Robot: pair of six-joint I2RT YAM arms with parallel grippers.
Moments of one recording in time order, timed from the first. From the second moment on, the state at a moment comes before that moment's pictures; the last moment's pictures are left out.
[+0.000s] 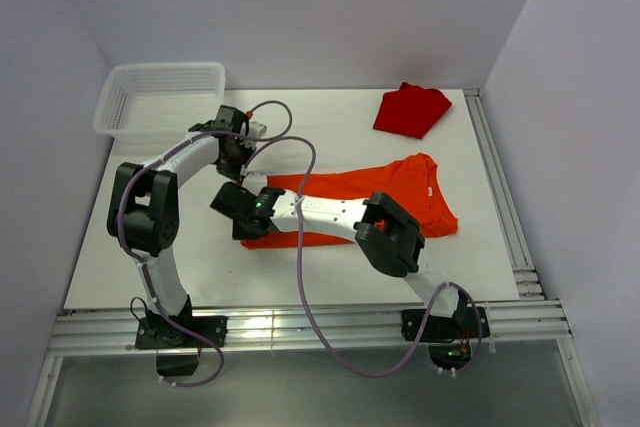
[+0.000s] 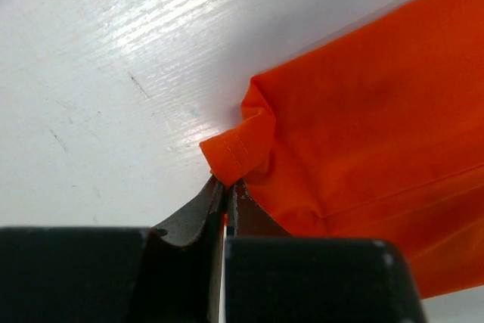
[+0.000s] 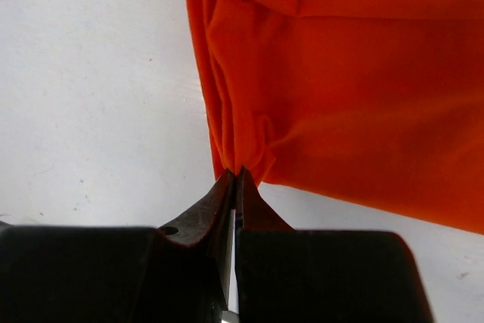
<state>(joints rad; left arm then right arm) -0.28 1.89 1.37 -0.64 0.05 0.16 1.16 2.20 1.80 -0.66 0.27 1.05</state>
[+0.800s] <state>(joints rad) -0.39 1.96 1.43 -0.66 0.01 0.16 1.14 2.10 1.54 -0.53 0.29 1.15</state>
